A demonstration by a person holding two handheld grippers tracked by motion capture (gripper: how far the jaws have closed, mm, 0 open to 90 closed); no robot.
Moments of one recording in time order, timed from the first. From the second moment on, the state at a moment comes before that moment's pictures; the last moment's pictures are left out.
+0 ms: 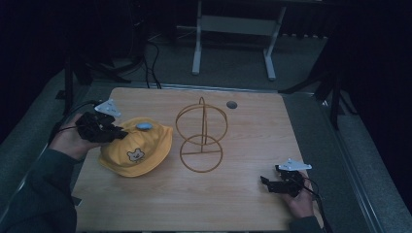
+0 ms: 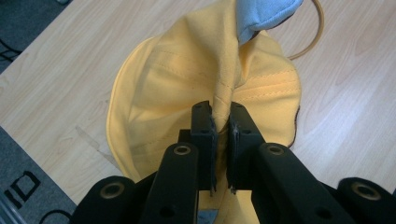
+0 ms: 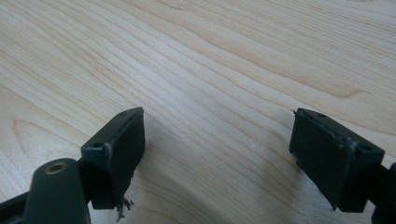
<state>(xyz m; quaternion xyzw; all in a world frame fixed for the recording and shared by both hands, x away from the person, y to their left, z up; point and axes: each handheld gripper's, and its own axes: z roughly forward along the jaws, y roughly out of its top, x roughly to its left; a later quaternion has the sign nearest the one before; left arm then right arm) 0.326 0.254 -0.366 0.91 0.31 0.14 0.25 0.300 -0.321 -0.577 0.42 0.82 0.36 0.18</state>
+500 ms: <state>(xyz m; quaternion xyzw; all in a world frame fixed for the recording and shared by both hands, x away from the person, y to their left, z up) 0.338 0.259 -0.361 0.90 0.33 0.16 0.25 0.300 -0.321 -0.577 0.42 0.82 0.36 0.18</state>
